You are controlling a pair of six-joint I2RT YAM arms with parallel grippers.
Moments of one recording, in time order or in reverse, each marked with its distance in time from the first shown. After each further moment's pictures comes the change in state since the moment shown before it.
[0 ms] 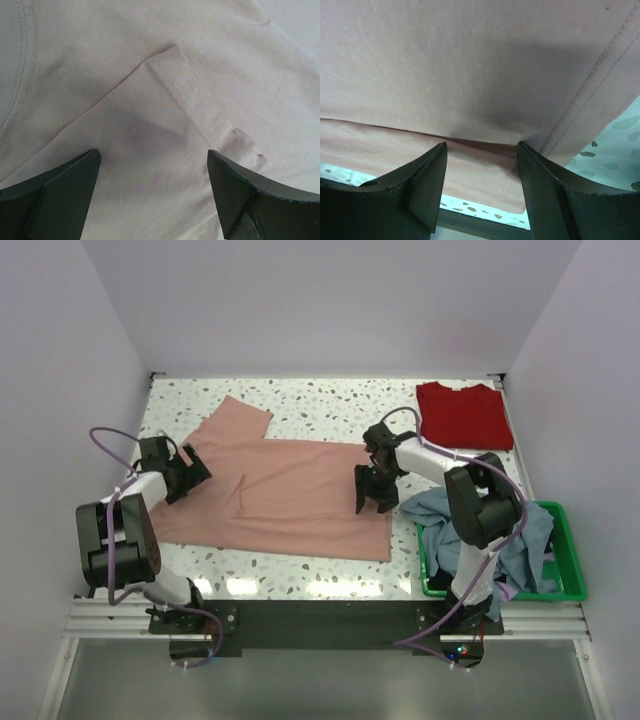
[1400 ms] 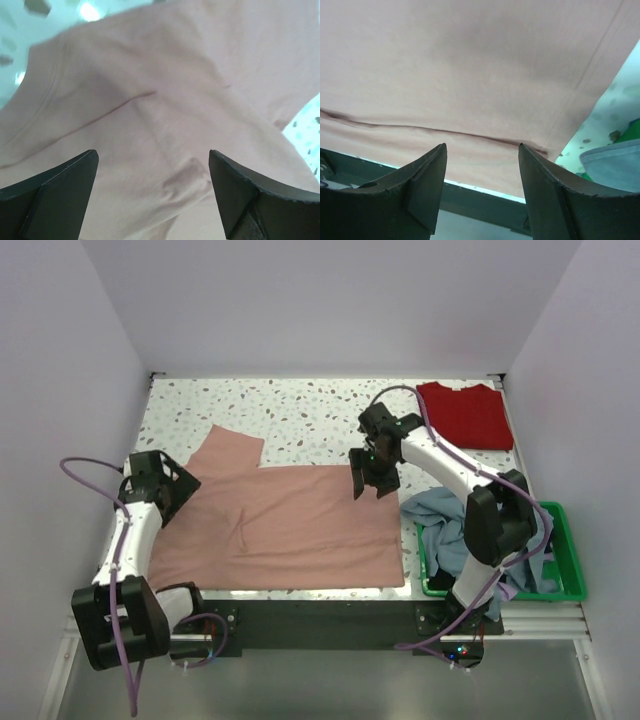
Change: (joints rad) left arm -0.003 -0.464 -0.123 -0.377 -0.197 -0.265; right arm 0.062 -0.148 0.113 -0.187 0.053 -0.045
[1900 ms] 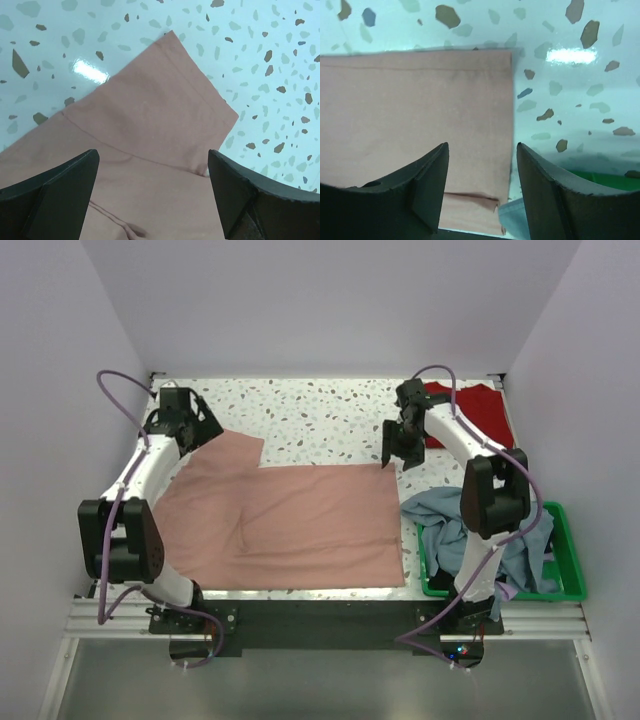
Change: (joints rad) left arm -0.226 0.442 0.513 0.093 -0.090 0.156; right arm -0.251 0.157 0.213 0.014 0.052 -0.076
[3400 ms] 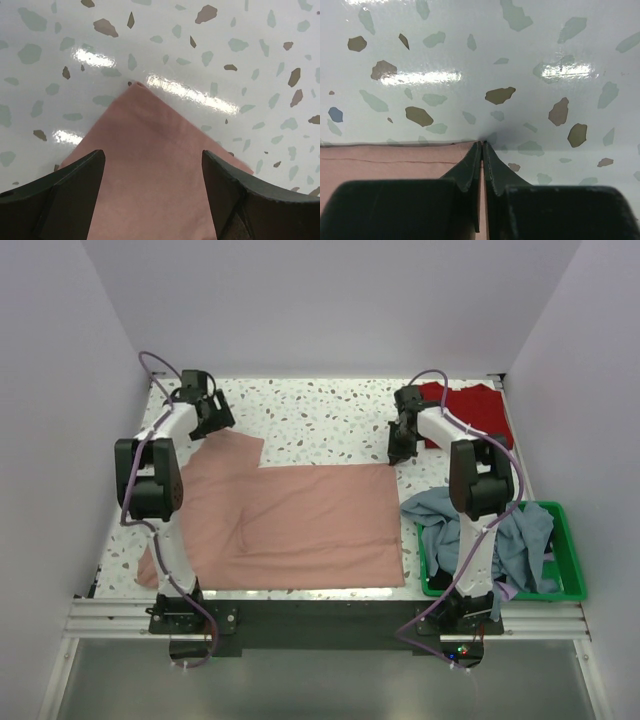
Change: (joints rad) left arm 0.000 0.503 0.385 0.008 0.091 0.142; right arm -0.055 0.213 0.015 0.248 0.046 -0.007
